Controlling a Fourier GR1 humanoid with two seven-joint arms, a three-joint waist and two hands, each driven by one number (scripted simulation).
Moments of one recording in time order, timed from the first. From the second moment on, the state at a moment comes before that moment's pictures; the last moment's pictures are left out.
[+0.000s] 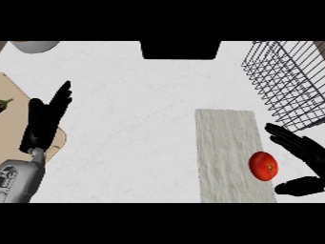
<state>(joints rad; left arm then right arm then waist) -0.24 0.36 -0.10 -1.34 0.07 0.12 0.20 -0.12 -0.60 0.22 -1.15 0.27 0.09 -1.11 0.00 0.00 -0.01</state>
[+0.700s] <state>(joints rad) -0.23 0.34 -0.08 -1.37 0.04 0.11 0.23 -0.16 -0.56 0.23 -1.15 0.35 0.04 -1.10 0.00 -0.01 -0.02</state>
